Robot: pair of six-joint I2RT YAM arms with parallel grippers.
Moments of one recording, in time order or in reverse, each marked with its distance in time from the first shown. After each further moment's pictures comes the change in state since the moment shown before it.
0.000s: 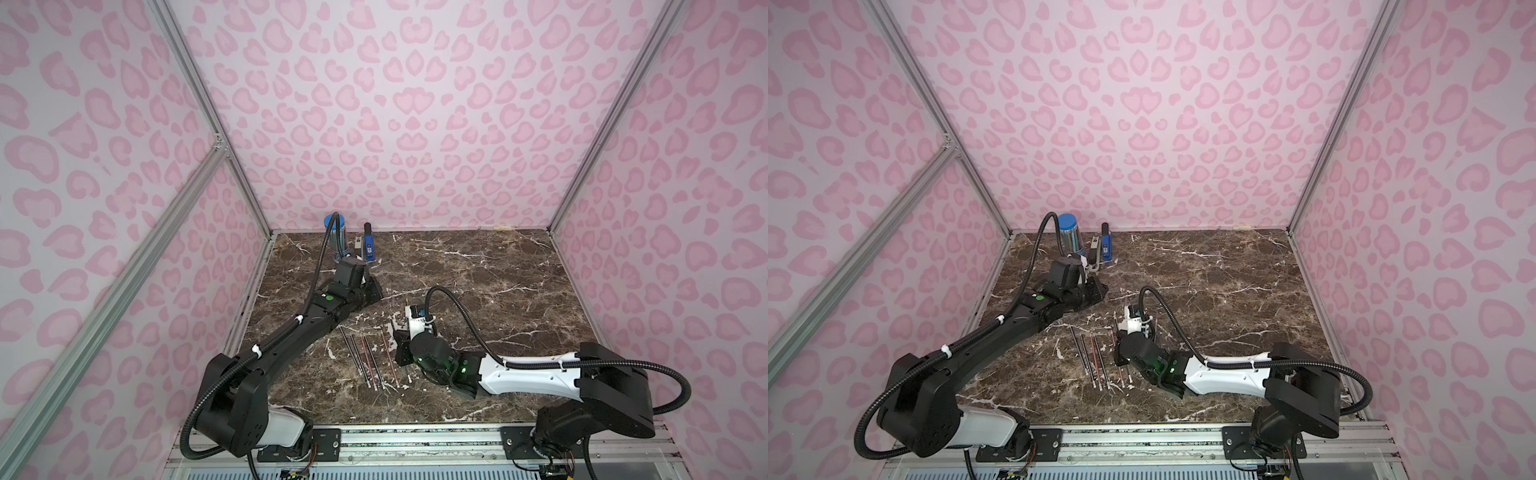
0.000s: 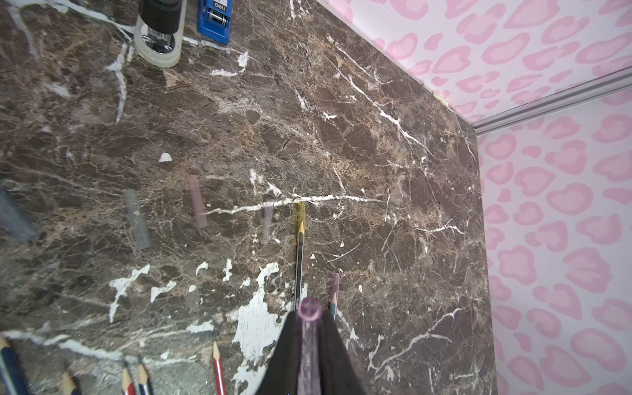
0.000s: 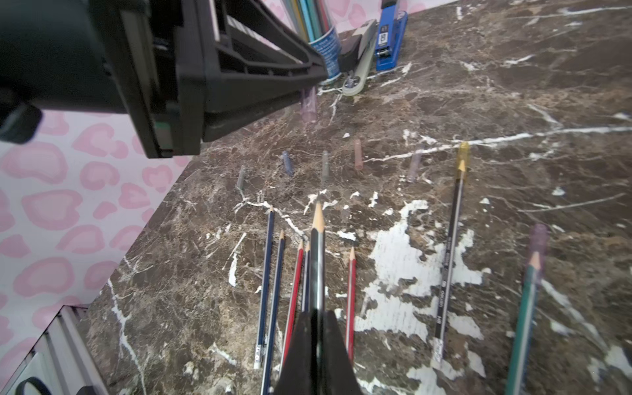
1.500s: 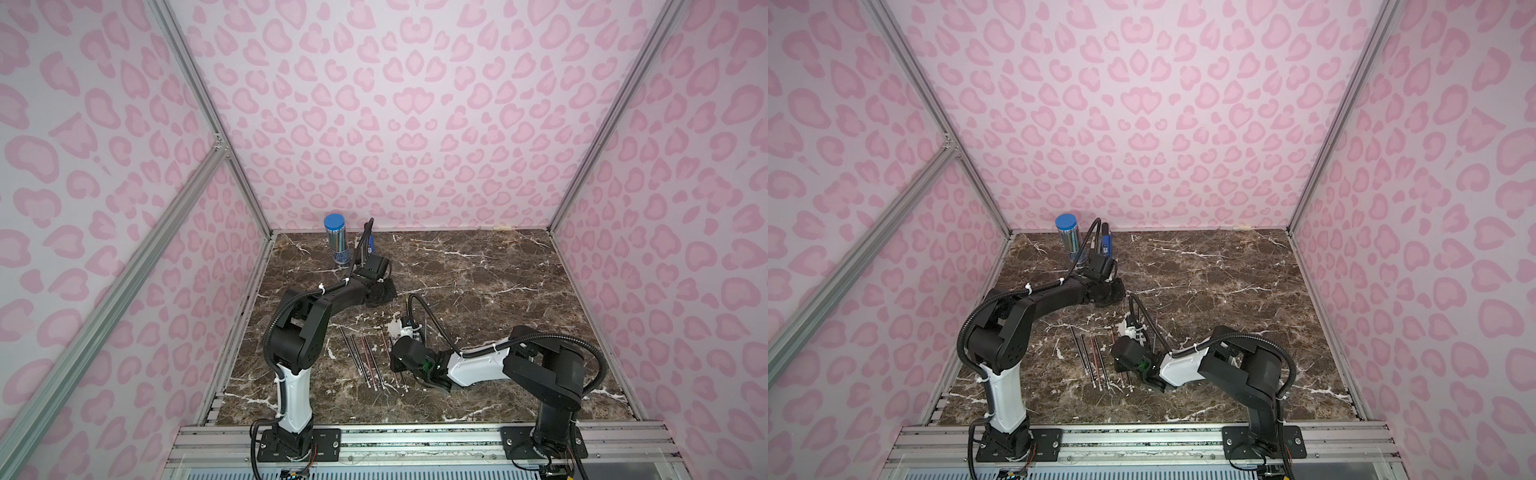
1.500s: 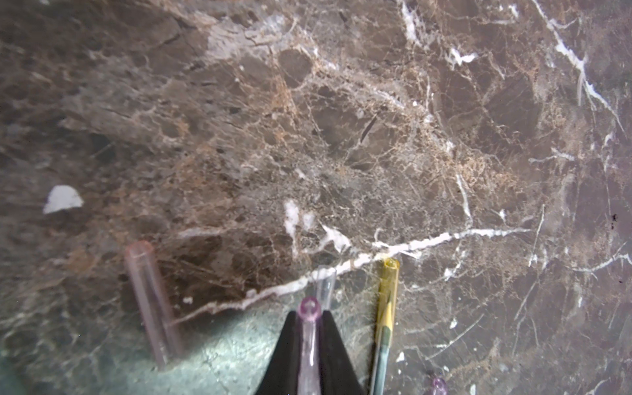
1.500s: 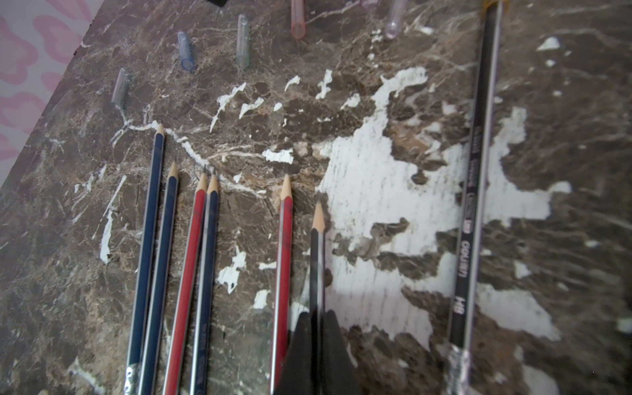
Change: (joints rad) left arm 0.005 0.531 0.264 -0.011 0.005 0.052; right arm -0.054 0.346 0.067 0.043 -0.121 0.080
